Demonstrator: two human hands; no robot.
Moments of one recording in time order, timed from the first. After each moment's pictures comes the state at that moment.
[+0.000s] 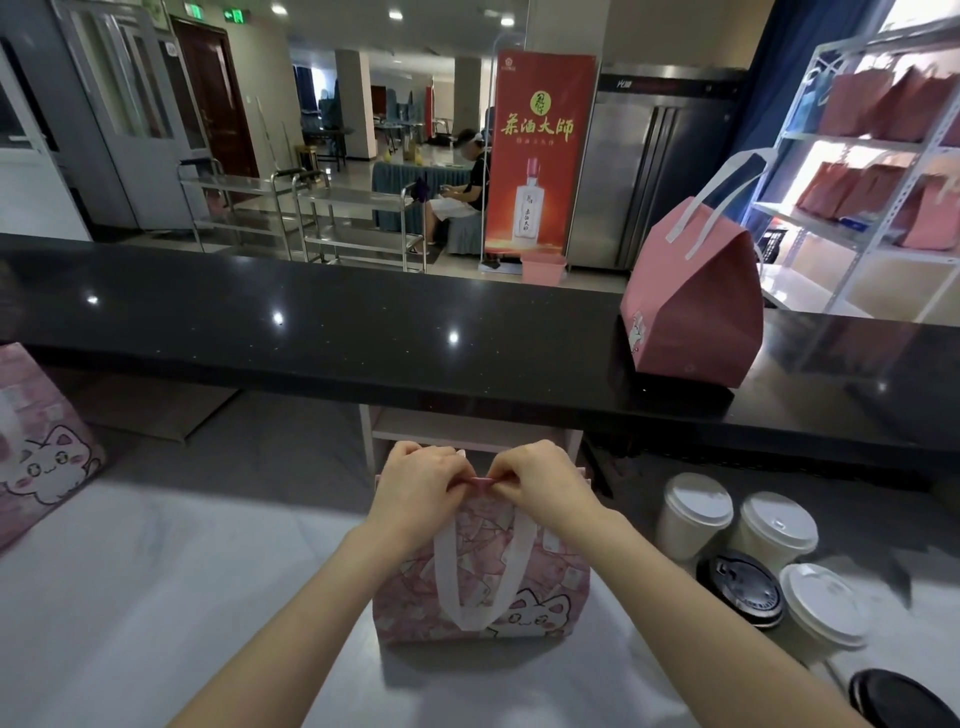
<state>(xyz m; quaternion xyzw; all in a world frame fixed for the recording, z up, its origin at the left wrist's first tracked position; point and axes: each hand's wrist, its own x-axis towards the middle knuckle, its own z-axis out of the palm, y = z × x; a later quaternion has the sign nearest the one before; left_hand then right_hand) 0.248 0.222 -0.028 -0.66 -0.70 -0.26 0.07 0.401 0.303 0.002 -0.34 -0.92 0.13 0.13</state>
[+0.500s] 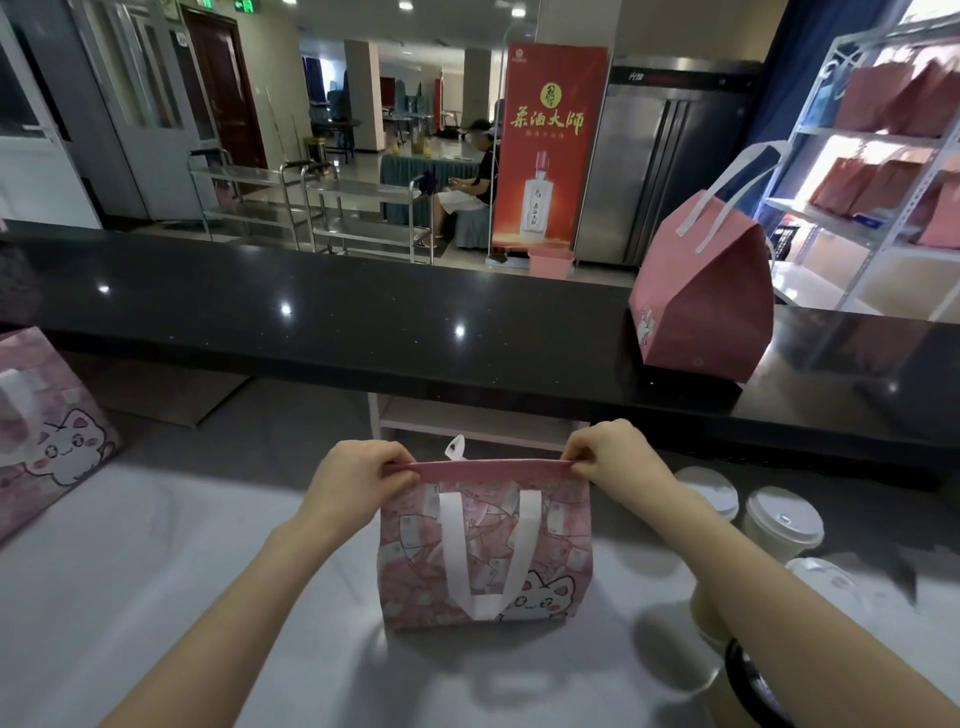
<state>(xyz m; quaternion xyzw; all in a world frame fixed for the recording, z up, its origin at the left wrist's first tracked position) 0.198 0.180 -0.023 -0.58 -0.76 -0.30 -0.04 0.456 0.342 0.009 -0.42 -0.89 0.12 0.11</state>
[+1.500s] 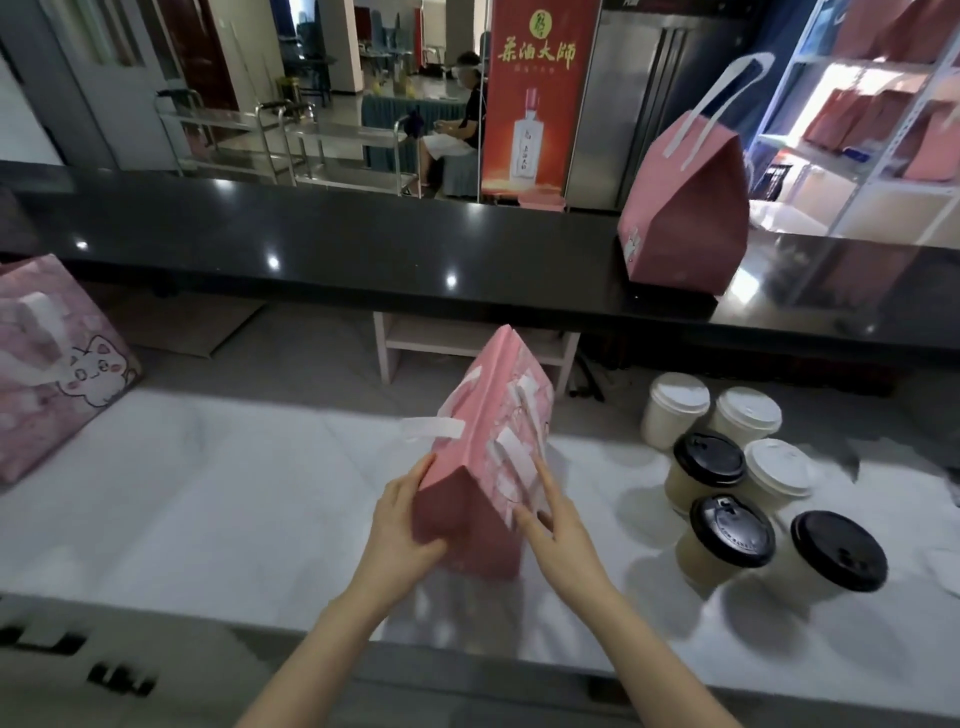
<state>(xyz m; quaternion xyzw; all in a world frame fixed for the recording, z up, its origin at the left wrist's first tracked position) 0.287 0.067 -0.133 -0.50 -0.68 -0.48 -0.23 0.479 0.158 -0.131 -0.43 -0.72 0.47 0.28</state>
